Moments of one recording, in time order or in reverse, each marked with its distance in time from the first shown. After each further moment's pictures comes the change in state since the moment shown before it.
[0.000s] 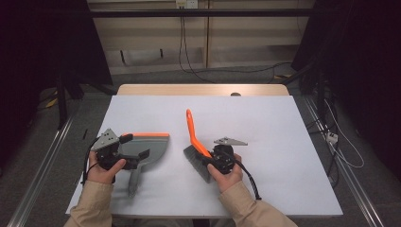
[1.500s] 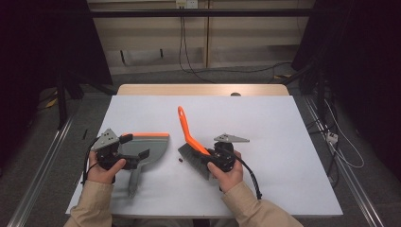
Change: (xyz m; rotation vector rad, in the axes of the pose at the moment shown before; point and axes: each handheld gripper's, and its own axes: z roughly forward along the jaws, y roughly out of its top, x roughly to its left) left arm 0.001 0.000 0.000 0.000 0.005 -0.005; right arm 0.010 0.014 -0.008 -0.044 0.125 -0.035
